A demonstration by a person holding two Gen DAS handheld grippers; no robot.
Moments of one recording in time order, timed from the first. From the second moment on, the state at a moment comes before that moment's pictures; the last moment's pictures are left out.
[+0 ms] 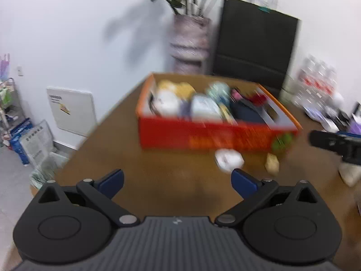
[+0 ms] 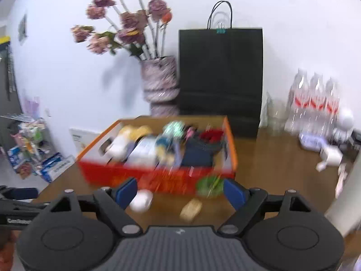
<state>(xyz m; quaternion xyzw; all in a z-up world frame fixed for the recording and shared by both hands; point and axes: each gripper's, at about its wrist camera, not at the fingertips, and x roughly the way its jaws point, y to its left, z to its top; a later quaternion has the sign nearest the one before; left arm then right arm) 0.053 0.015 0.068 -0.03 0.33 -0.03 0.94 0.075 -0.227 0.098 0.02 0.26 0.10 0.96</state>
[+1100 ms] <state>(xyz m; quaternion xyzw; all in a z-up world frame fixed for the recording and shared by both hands) -0.042 0.007 0.005 0.05 0.30 -0.09 0.95 -0.057 -0.215 0.003 0.03 0.32 0.11 0.94</state>
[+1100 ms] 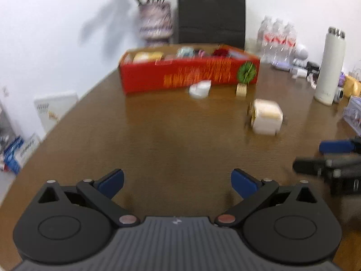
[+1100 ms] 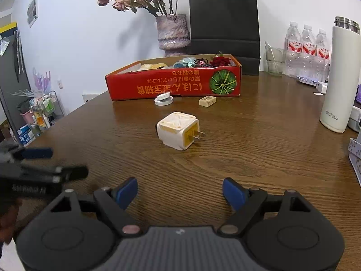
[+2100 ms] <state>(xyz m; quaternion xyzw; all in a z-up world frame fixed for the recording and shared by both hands) 0.126 -0.015 0.008 -0.01 0.30 -0.23 0.92 0.118 -0.204 0.032 -0.04 0.31 0.17 0.93</state>
